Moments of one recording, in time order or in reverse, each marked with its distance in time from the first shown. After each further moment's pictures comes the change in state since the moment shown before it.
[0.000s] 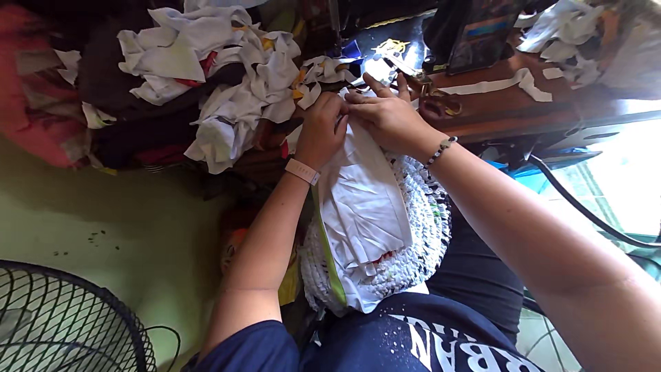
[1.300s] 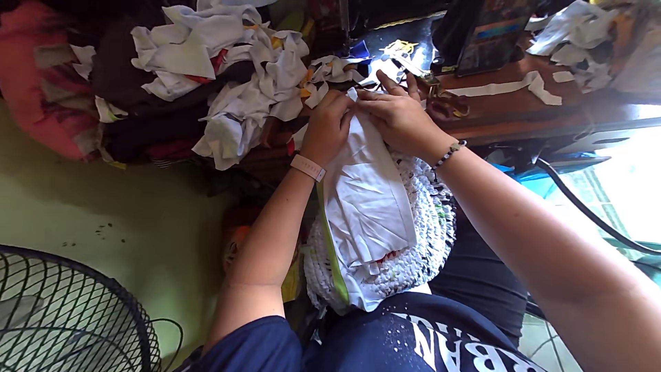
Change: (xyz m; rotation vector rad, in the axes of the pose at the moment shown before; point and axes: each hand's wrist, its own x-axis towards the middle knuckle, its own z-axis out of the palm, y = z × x) left_hand 0.002 -0.001 -0.002 -0.007 -0.002 -0.035; right_hand -0.004 0.005 0.002 0.049 0.077 -0.011
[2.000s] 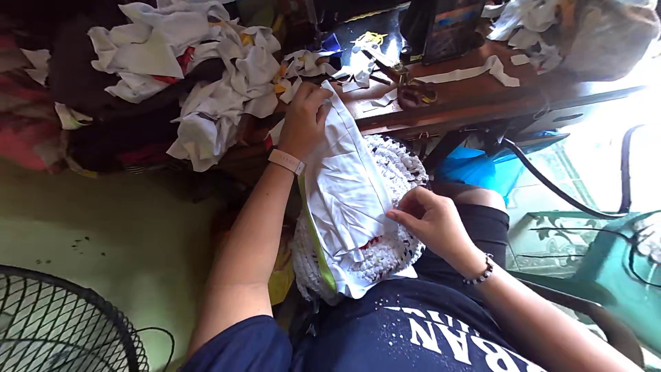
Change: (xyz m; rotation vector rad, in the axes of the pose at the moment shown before) left_hand 0.000 0.002 -0.001 0.053 -0.054 -0.002; right_hand -0.213 -0.064 0.019 0.434 0.178 0.486
